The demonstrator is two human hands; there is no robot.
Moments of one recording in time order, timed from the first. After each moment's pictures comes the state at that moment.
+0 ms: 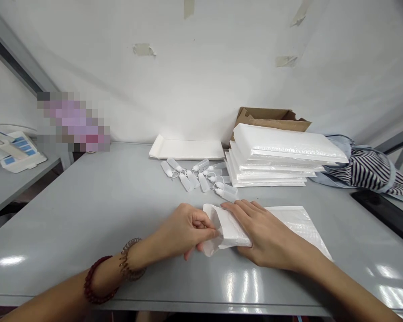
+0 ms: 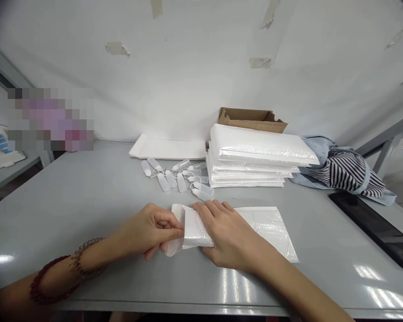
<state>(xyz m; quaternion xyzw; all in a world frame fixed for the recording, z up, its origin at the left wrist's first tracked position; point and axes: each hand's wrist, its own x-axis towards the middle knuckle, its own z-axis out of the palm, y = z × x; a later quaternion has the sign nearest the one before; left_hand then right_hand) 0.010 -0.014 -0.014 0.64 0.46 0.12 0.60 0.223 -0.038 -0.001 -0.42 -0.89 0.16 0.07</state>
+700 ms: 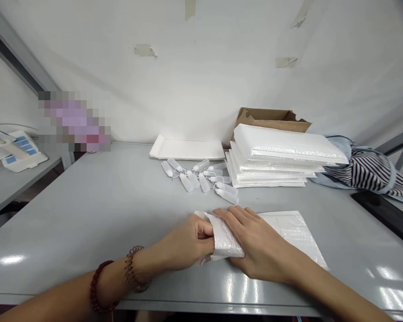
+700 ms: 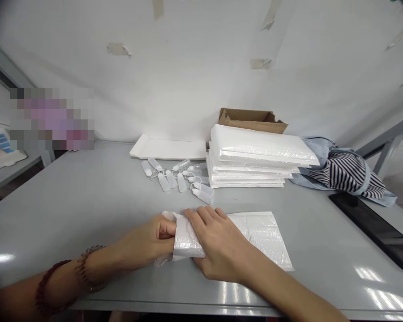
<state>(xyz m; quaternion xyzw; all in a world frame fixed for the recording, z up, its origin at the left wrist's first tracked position) 0.020 -0.027 -0.017 0.60 0.36 0.15 0.69 0.209 -0.046 -0.006 -0.42 -0.88 0.19 0.07</state>
